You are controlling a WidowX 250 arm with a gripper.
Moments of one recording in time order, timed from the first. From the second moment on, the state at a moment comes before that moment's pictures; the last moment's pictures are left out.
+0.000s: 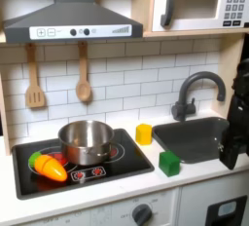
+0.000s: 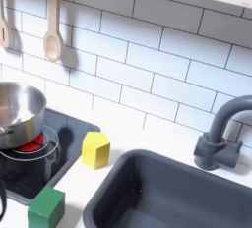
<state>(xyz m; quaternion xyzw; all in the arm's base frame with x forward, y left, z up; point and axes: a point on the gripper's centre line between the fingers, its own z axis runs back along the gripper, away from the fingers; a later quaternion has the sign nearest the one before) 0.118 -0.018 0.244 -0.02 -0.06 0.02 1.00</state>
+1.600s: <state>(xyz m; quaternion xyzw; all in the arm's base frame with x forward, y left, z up) 0.224 -0.003 0.180 -0.01 -0.05 0.05 1.00</state>
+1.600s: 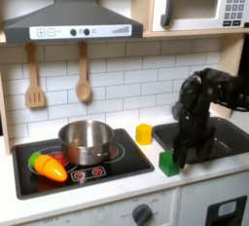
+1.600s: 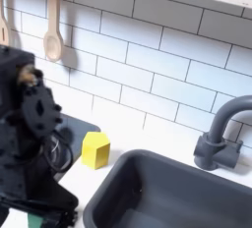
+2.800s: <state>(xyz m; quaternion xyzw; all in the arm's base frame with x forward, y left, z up) 0.255 0.014 0.145 -0.01 -0.06 0.04 1.00</state>
